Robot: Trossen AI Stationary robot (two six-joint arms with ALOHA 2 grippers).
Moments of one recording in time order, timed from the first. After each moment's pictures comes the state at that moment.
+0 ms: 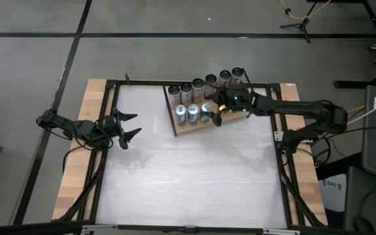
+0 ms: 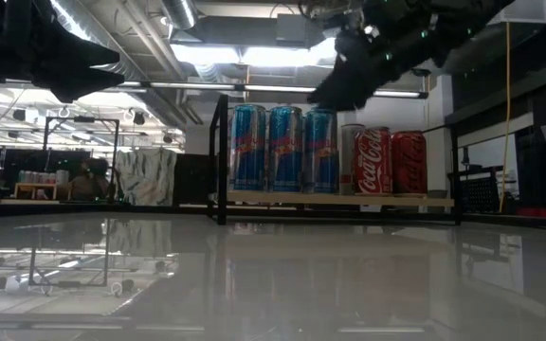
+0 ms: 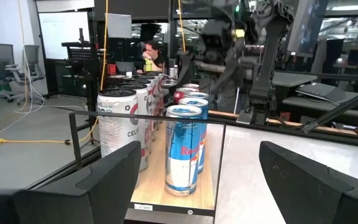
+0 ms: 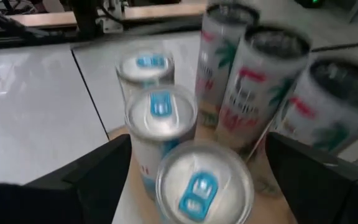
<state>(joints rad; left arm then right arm) -0.34 0.00 0.06 0.04 -0.74 0.00 -0.35 1.38 0.88 0.06 -0.14 -0.09</state>
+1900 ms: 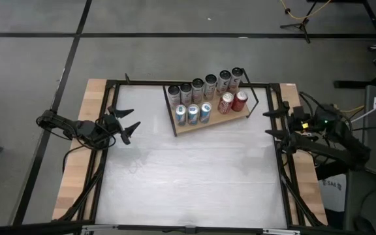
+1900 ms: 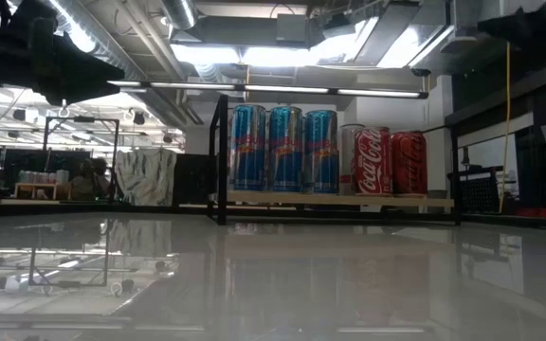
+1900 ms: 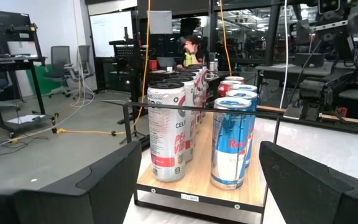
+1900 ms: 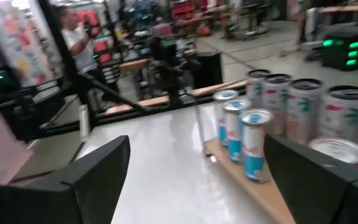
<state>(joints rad) -0.34 0.00 0.06 0.00 -0.92 0.04 -0.35 0.11 0.62 -0.57 -0.34 0.16</state>
